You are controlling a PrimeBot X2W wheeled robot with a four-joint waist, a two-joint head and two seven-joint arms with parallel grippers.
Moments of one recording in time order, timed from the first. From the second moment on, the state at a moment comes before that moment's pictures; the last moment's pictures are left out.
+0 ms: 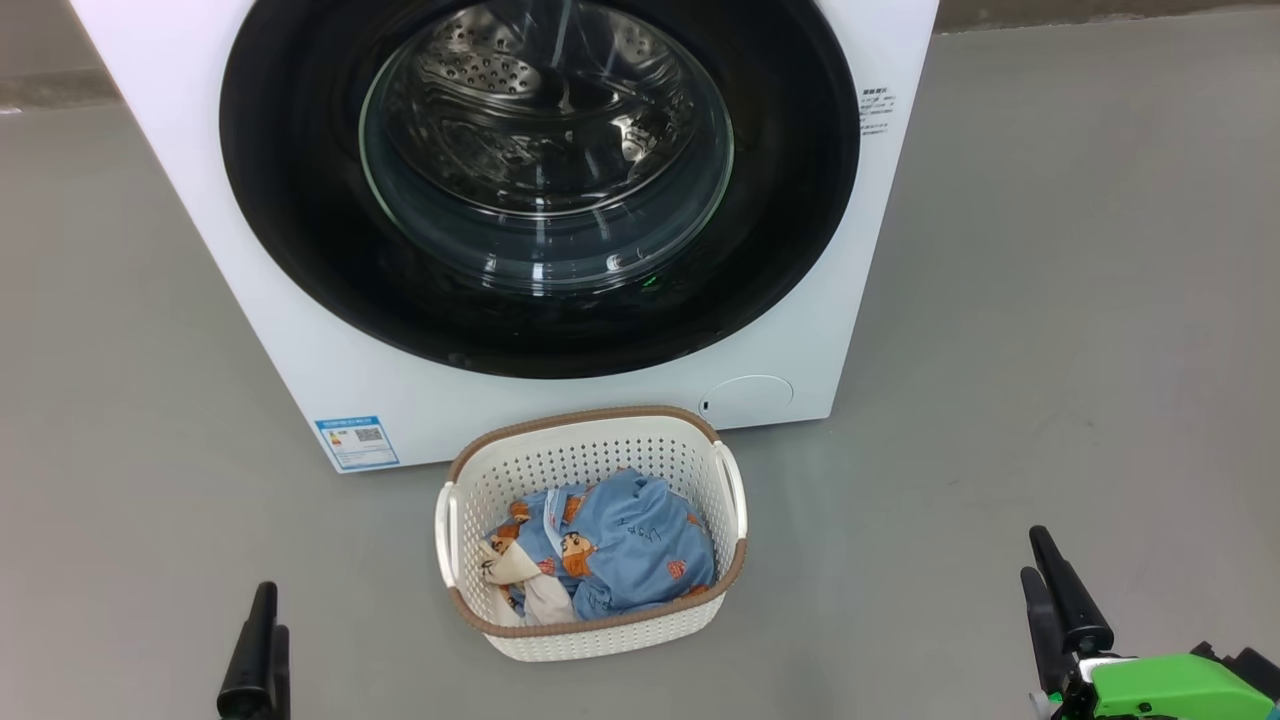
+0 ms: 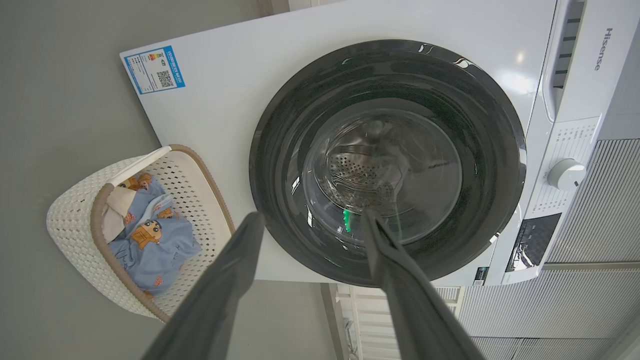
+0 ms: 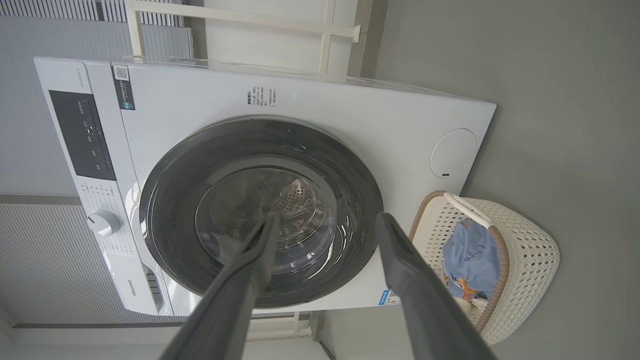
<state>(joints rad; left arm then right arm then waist) -0.03 0.03 0.04 0.30 -1.55 -0.13 0.06 -0.05 -0.06 -0.08 0.32 1.54 0.13 0.06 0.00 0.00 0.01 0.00</state>
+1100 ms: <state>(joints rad) -0.03 0.06 -0.02 0.28 -1.11 -0.13 -0.04 -0.11 -0.11 0.02 0.36 1.10 0.13 -0.04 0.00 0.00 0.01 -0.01</state>
